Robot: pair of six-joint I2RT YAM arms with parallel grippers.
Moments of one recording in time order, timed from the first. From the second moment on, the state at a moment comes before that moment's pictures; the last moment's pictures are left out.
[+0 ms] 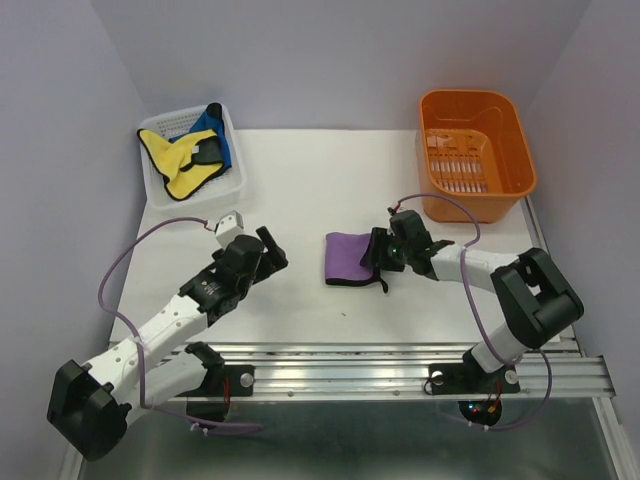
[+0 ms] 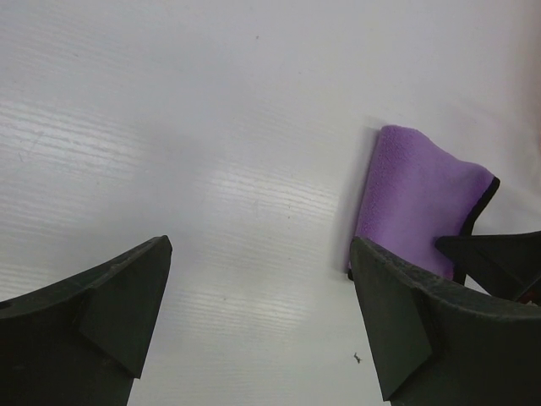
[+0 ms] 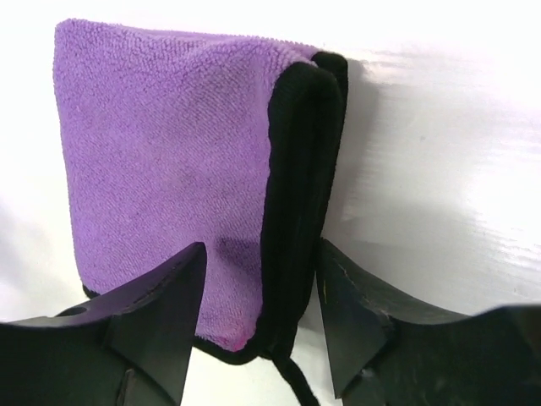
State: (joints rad) left arm -0.64 0.89 0.58 -0.37 -0.41 -0.89; right arm 0.52 1.56 0.72 0.02 -0.13 0.61
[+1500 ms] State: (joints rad) left arm -0.61 0.98 0.60 -0.38 -0.44 -0.88; right arm 0.67 1.54 1.16 -0.26 0.49 0.11
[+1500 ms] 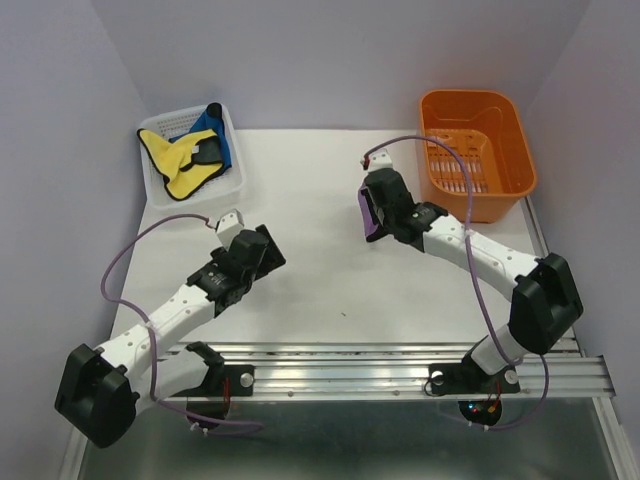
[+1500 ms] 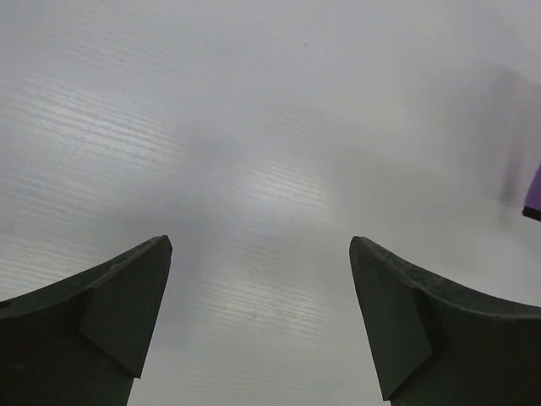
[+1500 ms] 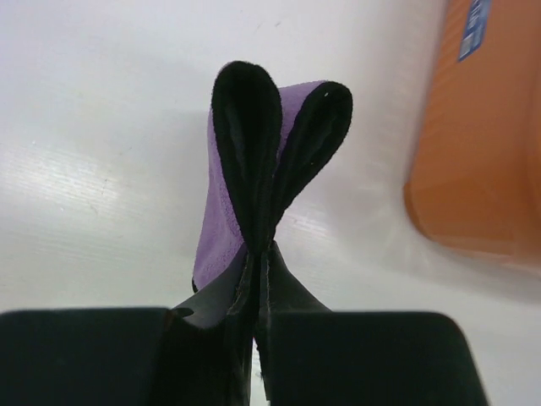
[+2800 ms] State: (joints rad) left arm -0.36 1.15 0.65 -0.30 -0.39 -0.78; right arm 0.08 1.95 1.94 -0.48 0.37 -0.25
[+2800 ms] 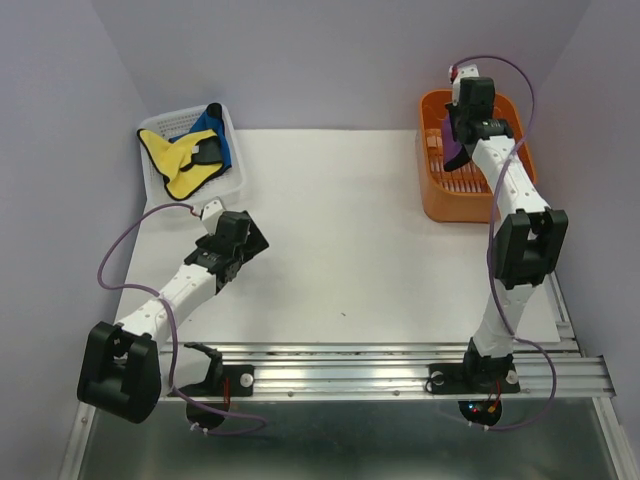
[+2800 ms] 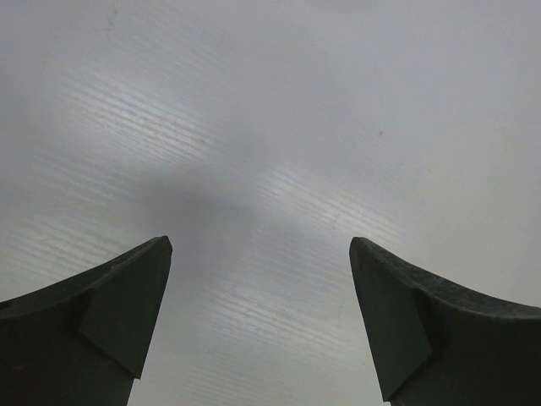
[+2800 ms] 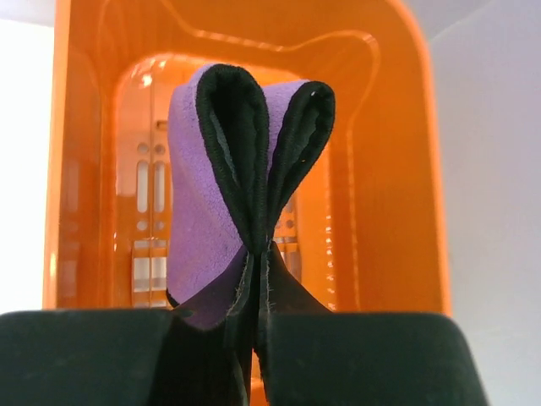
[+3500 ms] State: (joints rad) left arm -0.34 1.15 0.65 -0.26 -0.38 -0.75; right arm 0.06 2.17 2.00 -0.49 0.23 -0.21
